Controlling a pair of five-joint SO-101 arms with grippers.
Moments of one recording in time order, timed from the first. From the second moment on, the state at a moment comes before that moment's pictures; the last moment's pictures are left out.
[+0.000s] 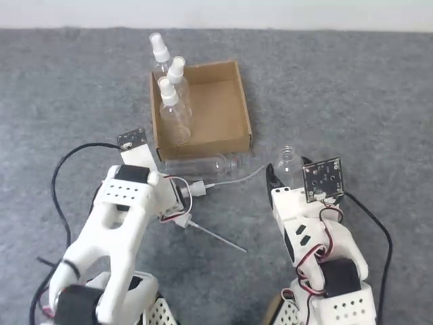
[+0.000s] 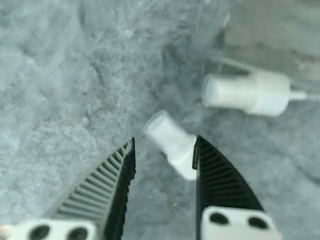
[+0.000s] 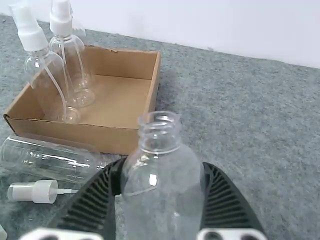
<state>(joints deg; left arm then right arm) 3.7 -21.1 54.3 69.1 37.9 -16.6 -92.6 78.2 48.3 1.2</state>
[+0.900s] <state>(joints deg) 4.1 -7.5 52.1 58.0 44.8 -16.6 -92.6 78.2 48.3 1.2</state>
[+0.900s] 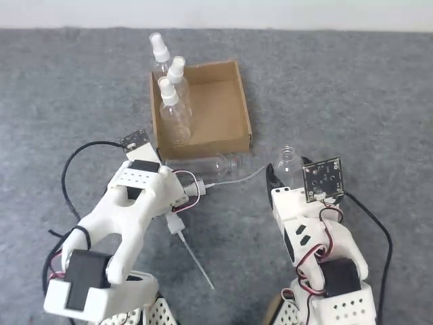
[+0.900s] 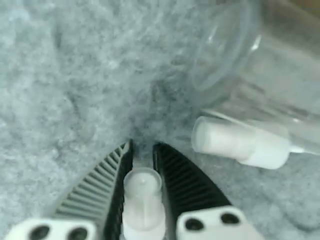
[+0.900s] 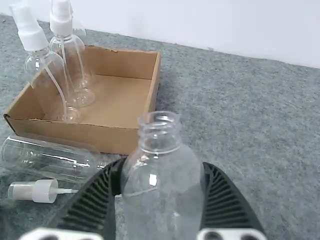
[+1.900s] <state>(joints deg) -6.9 -16.2 47.3 65.1 37.0 -16.6 -92.6 78.2 48.3 1.2</state>
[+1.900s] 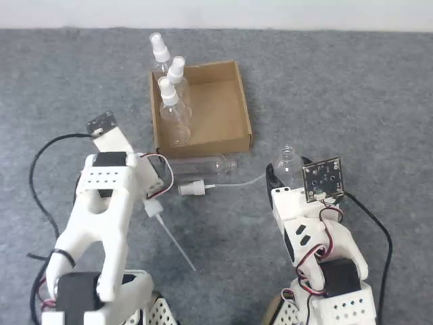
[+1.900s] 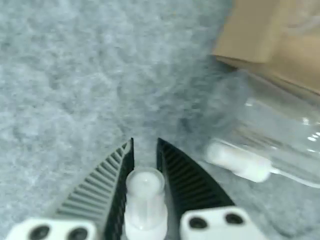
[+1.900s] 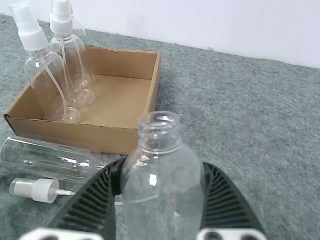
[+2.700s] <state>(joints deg) -5.4 -11.6 48.4 65.1 42.0 -16.6 -92.6 78.2 48.3 1.2</state>
